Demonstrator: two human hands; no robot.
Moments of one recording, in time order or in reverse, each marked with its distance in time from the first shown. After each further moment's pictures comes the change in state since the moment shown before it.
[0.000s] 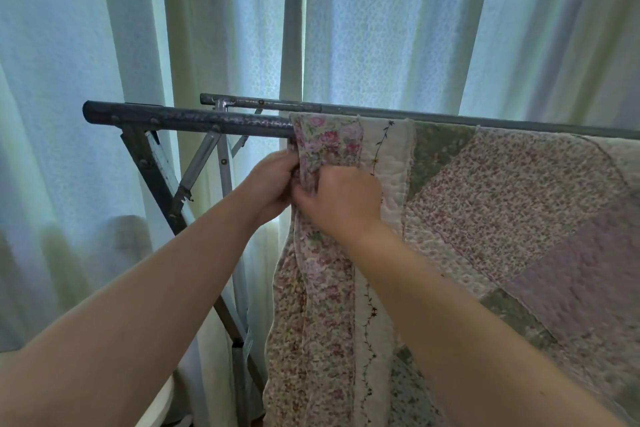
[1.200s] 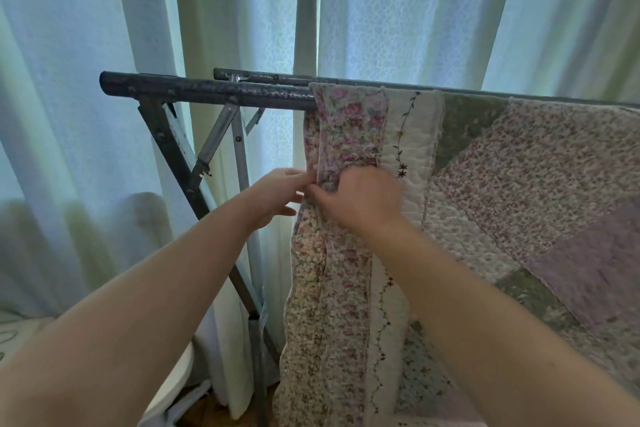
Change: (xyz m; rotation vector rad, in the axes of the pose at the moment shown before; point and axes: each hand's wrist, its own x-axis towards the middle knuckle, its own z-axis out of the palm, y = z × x) left_hand -0.016 -0.034 -0.033 0.499 -0.020 -0.226; right_hand -0.016 0.021 0.034 -0.116 -0.101 0.029
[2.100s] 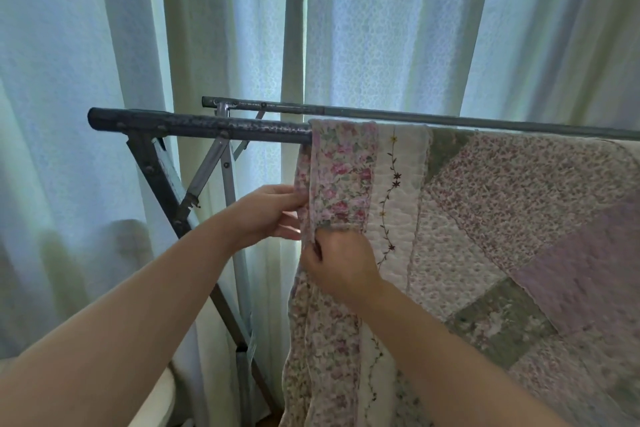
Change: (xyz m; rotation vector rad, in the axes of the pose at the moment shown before) left_hand 0.002 0.011 -0.012 -0.147 -0.197 0.095; right_hand -0.037 -0.007 0.012 0.263 -0.104 -0.123
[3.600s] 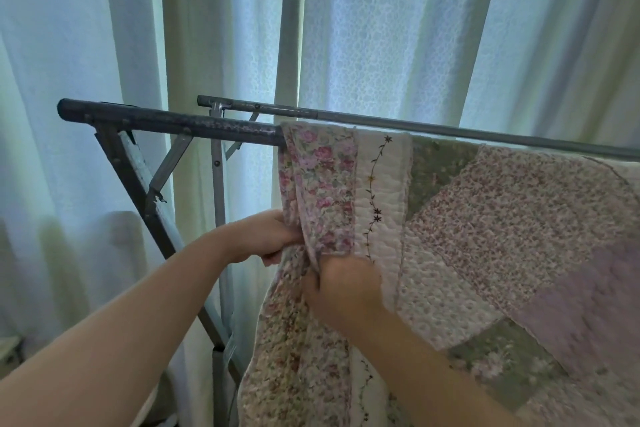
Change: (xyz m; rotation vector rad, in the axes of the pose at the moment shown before) left_hand 0.000 0.009 0.058 0.507 -0.036 -0.122; right_hand -0.032 0.040 -0.028 -0.136 0.017 -0.018
